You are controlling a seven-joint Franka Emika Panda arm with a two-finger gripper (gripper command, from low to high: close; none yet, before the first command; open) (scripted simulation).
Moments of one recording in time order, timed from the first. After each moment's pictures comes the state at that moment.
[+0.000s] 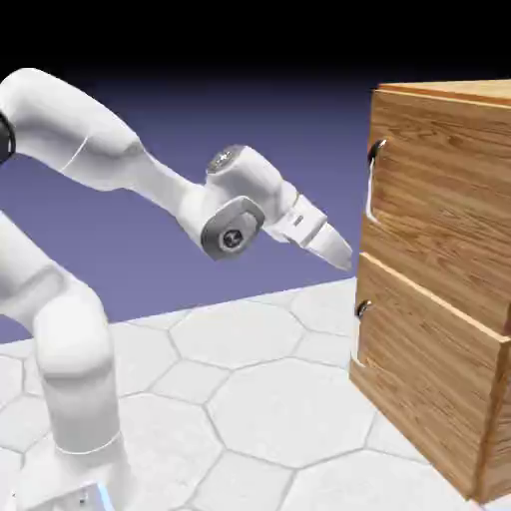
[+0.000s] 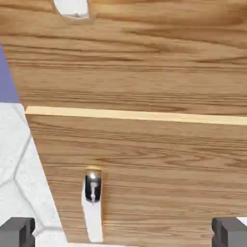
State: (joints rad) arm -0.03 -0.59 0.04 -2.79 0.12 3.03 0.66
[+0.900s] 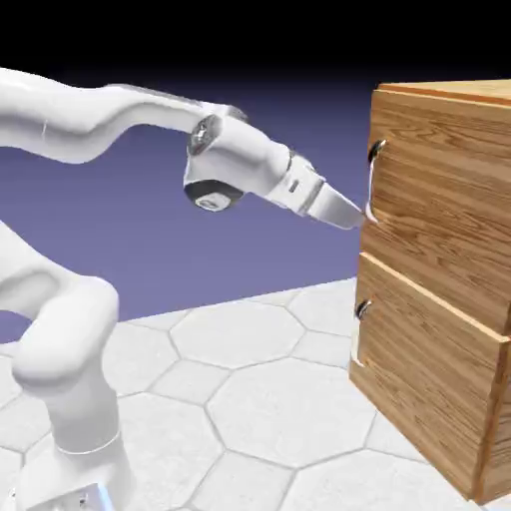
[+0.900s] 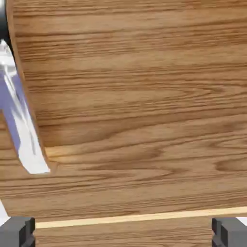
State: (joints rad) arm -0.46 -0.75 0.47 -2.64 1.29 2.91 -0.18
